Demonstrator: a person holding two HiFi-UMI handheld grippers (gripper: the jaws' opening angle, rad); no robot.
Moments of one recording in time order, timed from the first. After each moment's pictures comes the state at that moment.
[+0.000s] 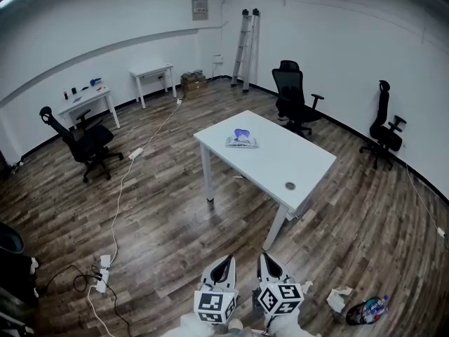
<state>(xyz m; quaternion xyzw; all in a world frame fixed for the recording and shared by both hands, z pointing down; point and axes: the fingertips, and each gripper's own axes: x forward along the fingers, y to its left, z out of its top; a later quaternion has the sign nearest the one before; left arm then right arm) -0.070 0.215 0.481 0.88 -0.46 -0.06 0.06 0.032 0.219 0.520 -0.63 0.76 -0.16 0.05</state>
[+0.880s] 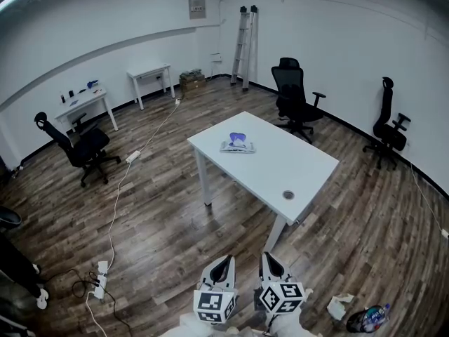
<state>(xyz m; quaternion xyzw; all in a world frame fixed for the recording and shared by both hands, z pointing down) -0.021 0.146 0.488 0.88 -0.47 -0.04 0.06 0.088 0.149 0.530 -0.63 0.76 -0.17 0.05</state>
